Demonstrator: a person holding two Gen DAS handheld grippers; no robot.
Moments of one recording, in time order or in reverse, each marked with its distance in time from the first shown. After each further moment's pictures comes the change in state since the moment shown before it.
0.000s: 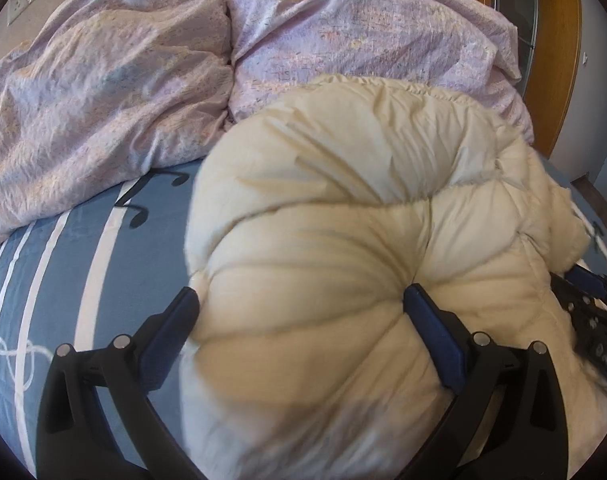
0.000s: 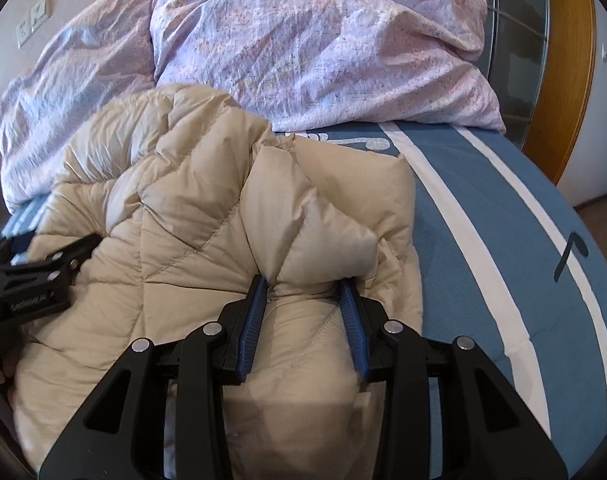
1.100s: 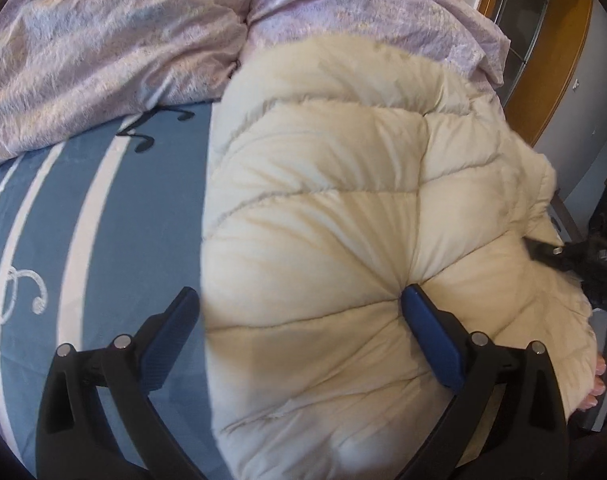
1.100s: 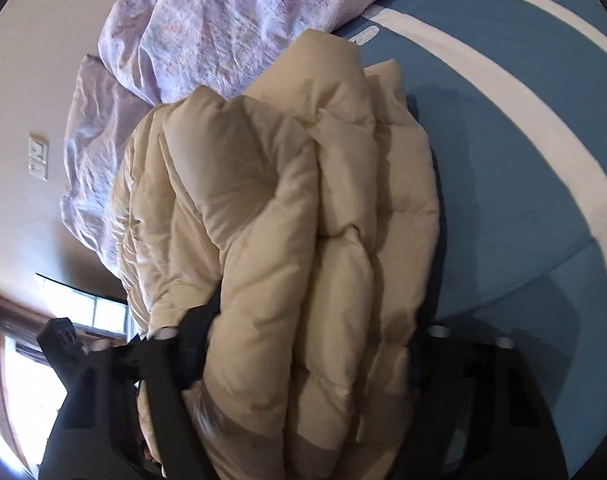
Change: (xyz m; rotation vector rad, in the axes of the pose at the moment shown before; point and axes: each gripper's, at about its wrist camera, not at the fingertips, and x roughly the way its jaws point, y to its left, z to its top) left arm -0.028 0.023 -0.040 -0.101 0.091 -0.140; right arm 0.029 -0.055 -0.010 0.481 0.251 0.464
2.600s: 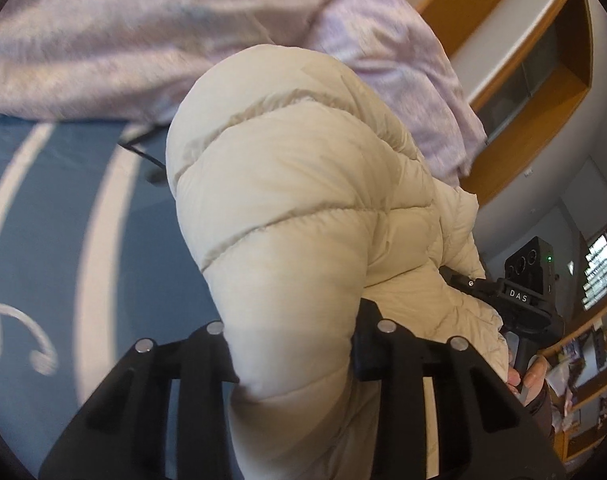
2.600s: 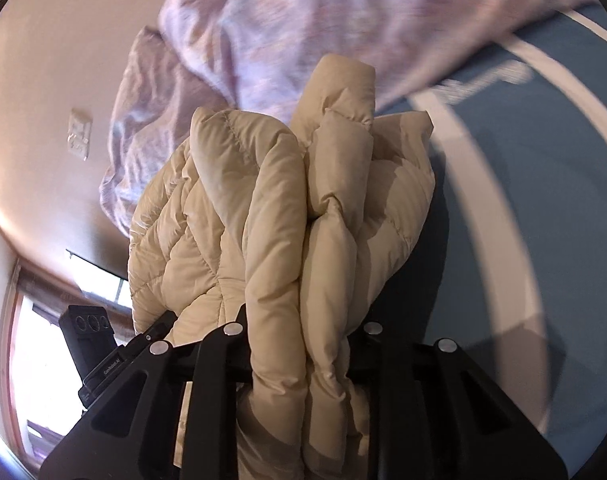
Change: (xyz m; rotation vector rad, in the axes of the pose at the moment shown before) left arm -0.019 0.107 0.040 -0.220 -0.087 -0.301; right arm 0.056 0.072 0.033 -0.148 0.009 0.148
